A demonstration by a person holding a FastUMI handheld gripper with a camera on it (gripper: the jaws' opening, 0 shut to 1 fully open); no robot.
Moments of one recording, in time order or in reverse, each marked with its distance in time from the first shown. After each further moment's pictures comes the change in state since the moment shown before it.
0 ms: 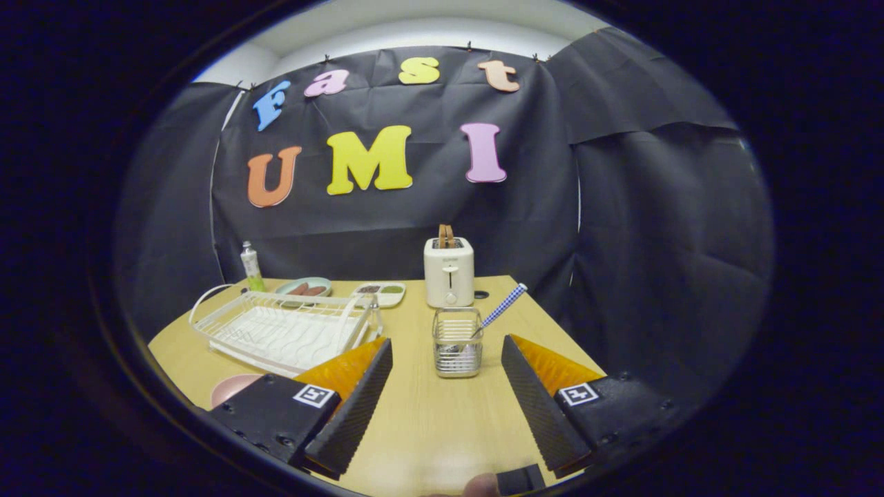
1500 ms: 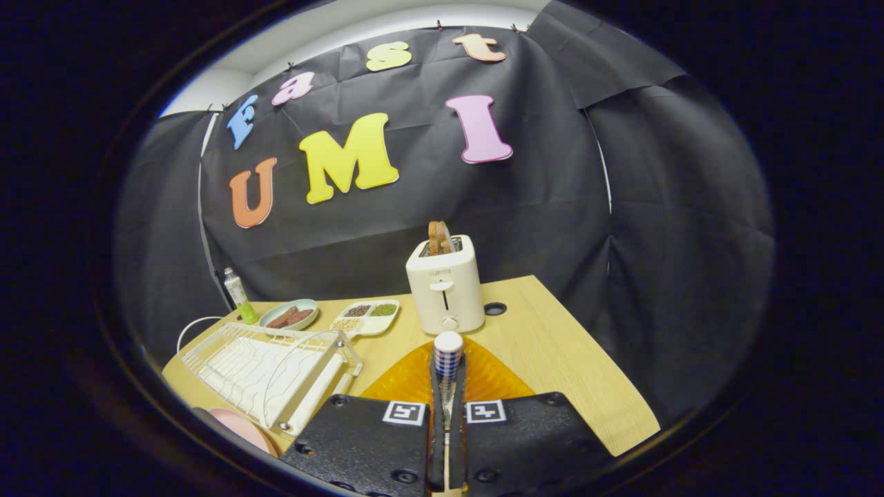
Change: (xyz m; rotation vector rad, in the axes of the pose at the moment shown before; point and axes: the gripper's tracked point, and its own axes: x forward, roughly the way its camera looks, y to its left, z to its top) arm 0.143 -0.015 0.040 0.096 0.042 0.084
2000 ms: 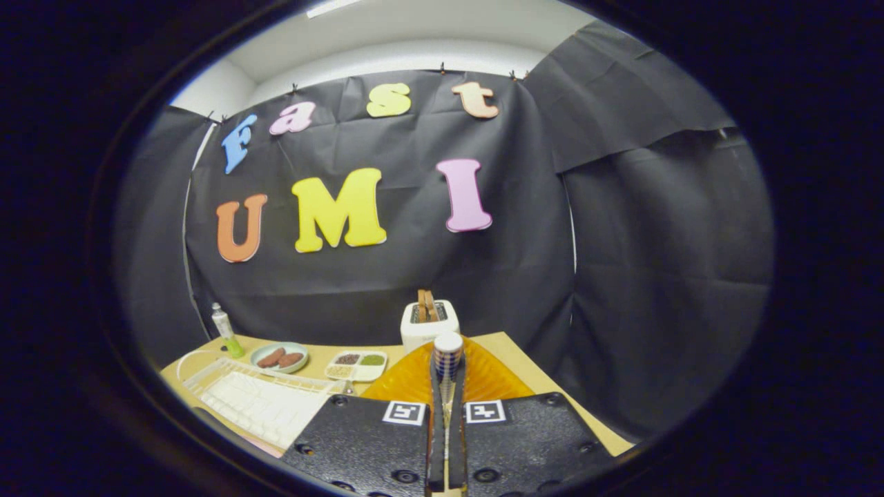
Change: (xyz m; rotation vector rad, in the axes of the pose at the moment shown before) arm -0.100 0.048 0.077 -0.016 -0.224 -0.112
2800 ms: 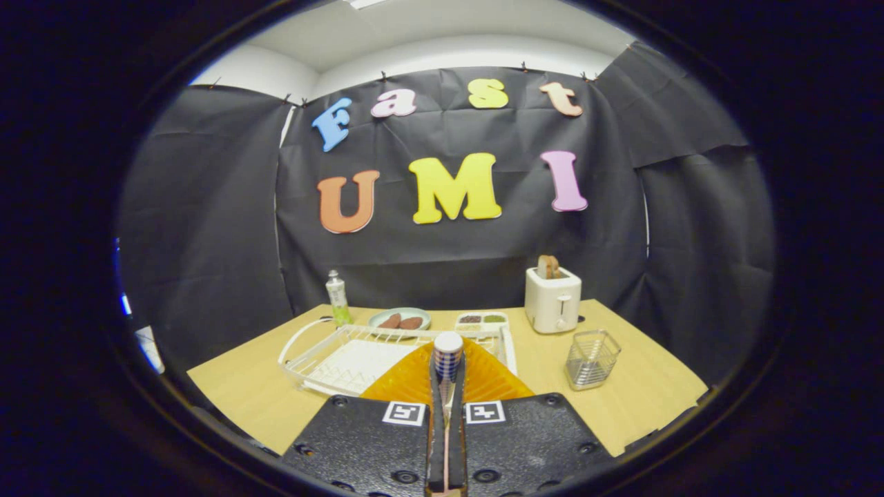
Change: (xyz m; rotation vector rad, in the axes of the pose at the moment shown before) arm -0.126 0.223 -0.126 -0.086 0.130 0.273
